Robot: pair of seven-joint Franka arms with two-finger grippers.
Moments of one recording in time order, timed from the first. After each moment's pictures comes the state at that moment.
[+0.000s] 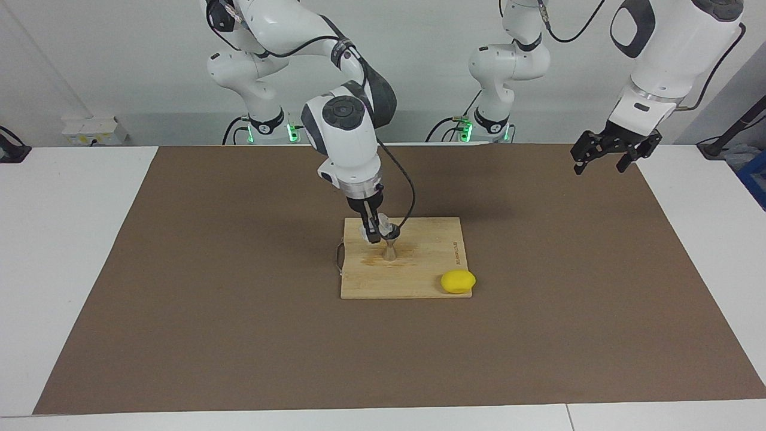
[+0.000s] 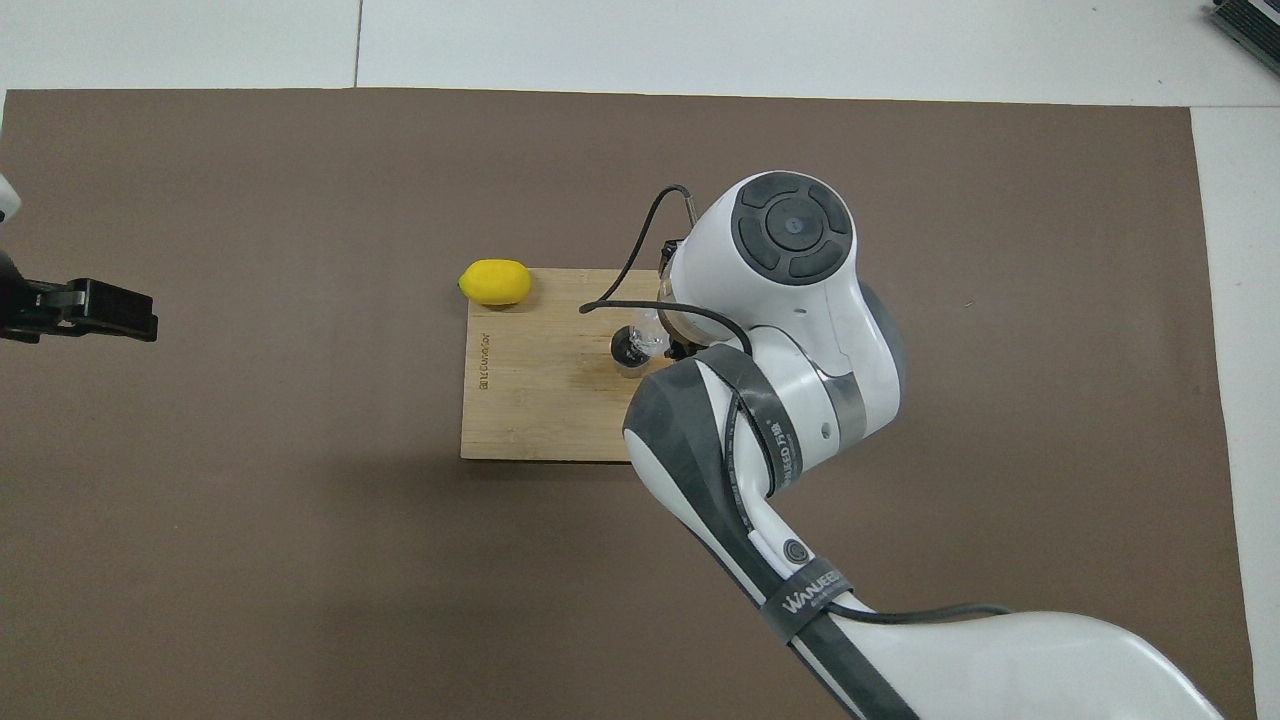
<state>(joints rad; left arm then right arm) -0.04 -0.04 0.01 -1.68 0.02 1.65 0.00 0.56 0.38 -0.06 -1.56 0.13 2.04 1.90</state>
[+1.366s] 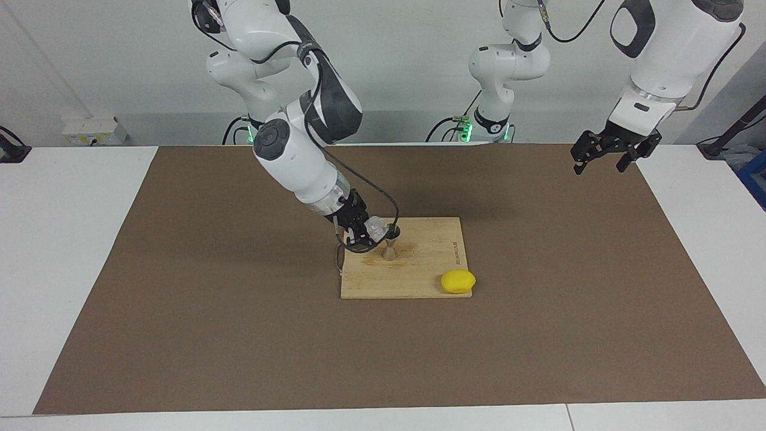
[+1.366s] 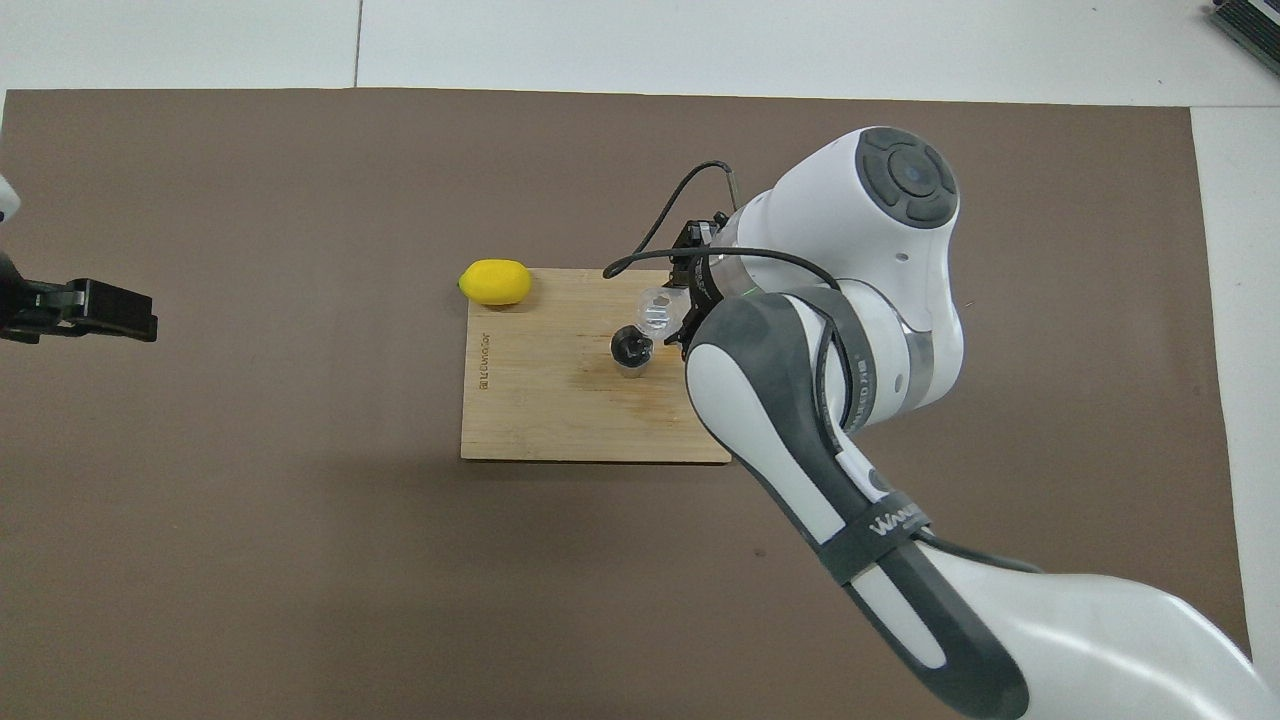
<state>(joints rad) -0.04 -0.04 0.01 -1.68 0.02 1.65 0.00 0.41 0.38 -0.07 -1.56 0.57 2.04 1.66</state>
